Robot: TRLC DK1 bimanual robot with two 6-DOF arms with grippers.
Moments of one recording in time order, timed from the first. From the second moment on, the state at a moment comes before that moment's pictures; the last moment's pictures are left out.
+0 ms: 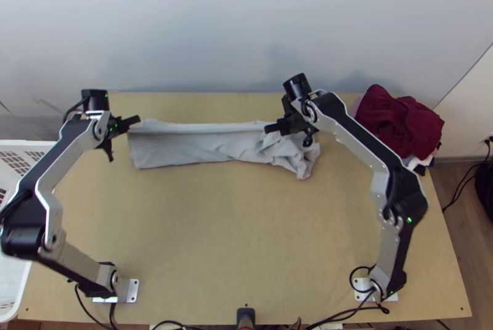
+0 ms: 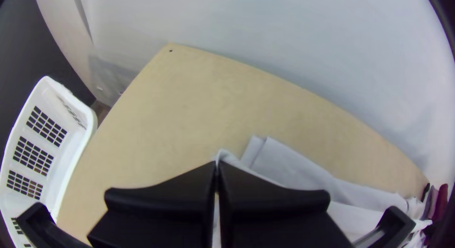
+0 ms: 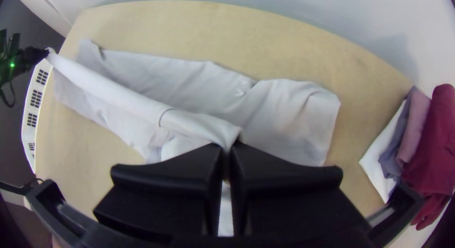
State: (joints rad) left arm 0.08 1.69 1.30 -0.44 -0.22 -0.31; right arm 0.50 2.01 1.83 -0.87 -0.01 0.19
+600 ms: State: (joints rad) left arm 0.01 2.00 1.54 -0.43 -0.26 -0.33; right arm 0.44 2.23 1.99 -0.90 0.02 0.20
